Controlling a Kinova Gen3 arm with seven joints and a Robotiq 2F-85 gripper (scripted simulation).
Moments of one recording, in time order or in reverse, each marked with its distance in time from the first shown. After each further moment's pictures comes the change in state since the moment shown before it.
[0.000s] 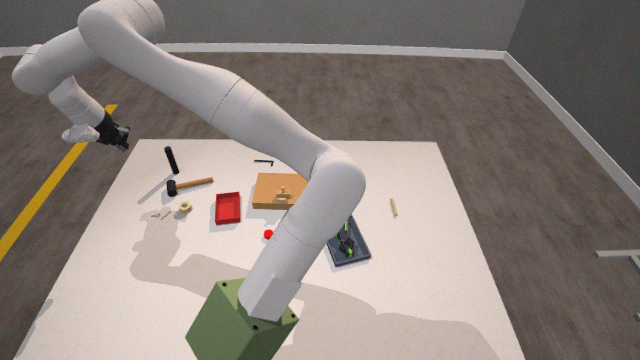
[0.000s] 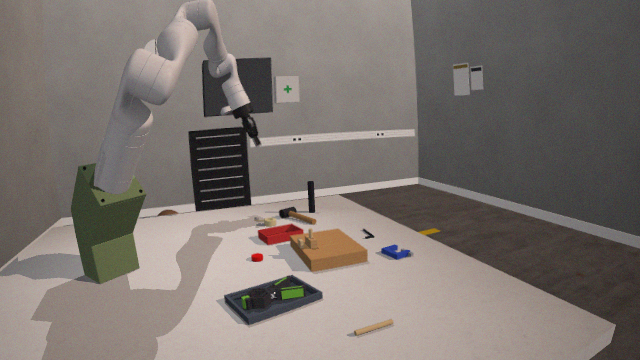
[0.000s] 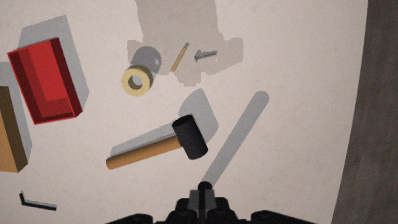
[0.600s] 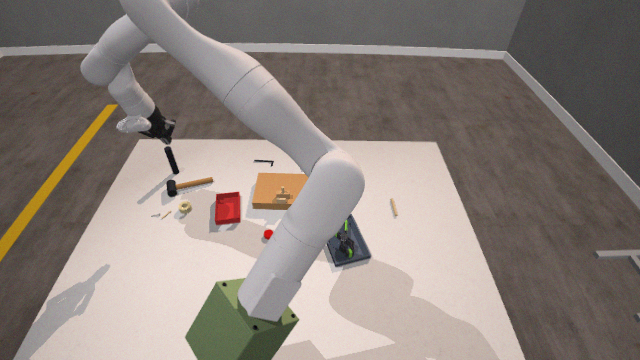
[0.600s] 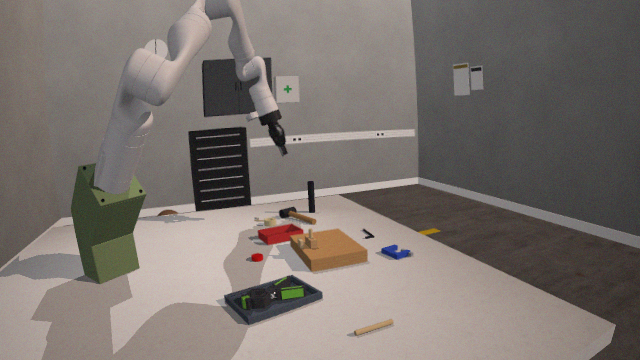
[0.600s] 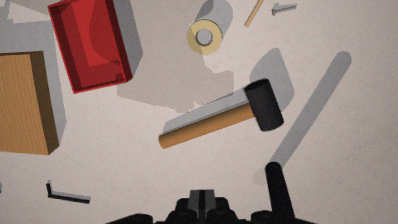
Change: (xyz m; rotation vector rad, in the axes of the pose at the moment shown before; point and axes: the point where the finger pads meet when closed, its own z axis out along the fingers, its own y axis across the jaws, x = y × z) arm -0.055 -0.092 0.065 0.023 0.051 0.002
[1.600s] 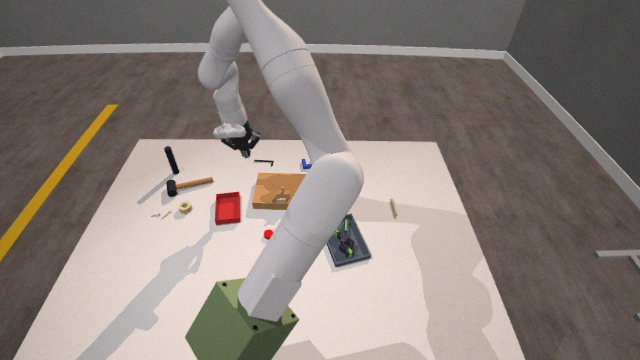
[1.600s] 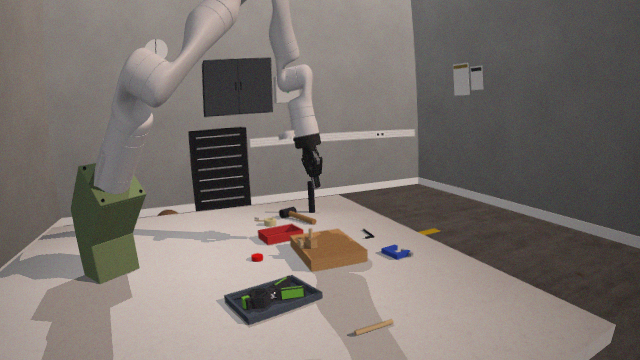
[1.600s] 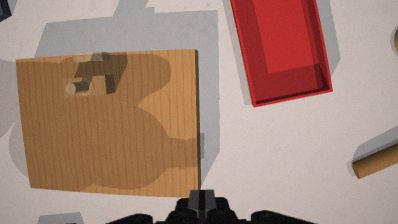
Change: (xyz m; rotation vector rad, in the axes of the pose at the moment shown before) arm 0.001 -0.225 0.106 -0.012 0.184 0.008
